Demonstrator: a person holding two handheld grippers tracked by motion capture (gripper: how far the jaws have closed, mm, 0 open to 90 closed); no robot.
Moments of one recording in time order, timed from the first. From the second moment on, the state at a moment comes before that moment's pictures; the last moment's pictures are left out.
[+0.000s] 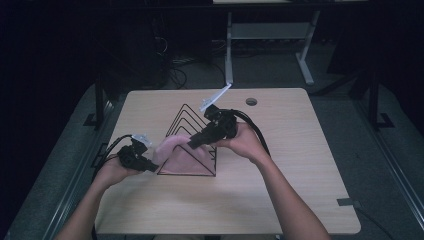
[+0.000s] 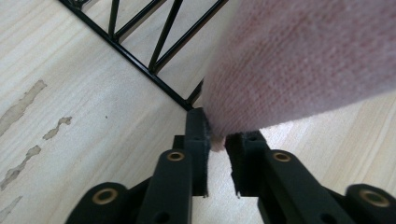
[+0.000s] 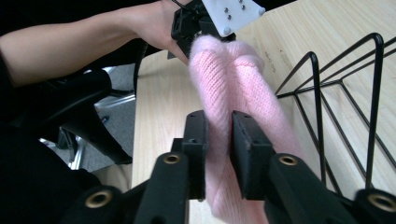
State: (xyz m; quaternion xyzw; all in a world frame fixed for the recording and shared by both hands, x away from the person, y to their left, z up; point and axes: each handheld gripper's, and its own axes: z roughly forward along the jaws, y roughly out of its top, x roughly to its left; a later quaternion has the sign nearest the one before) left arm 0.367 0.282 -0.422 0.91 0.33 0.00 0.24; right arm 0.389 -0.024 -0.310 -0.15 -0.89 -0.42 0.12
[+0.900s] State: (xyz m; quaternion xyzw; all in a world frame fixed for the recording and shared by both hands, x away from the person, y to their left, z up) left arm 0.354 0.295 -0.407 0.90 0.33 0.02 0.27; right arm 0.387 -0.121 -0.326 -0.27 -0.86 -0.44 0.06
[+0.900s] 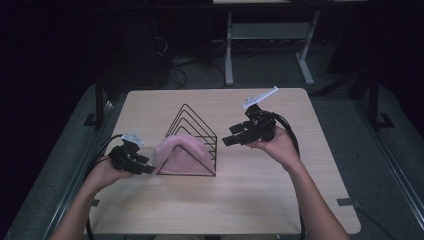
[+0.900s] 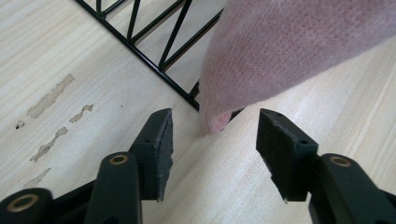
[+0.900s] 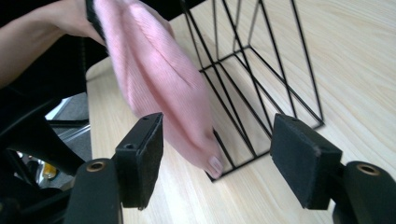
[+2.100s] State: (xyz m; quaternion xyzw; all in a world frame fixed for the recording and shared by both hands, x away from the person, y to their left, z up) left arm 0.345 0.300 -0.403 0.89 0.35 0.03 0.29; right arm 0.343 -0.240 -0.375 -0.38 -0.83 -0.41 0.01
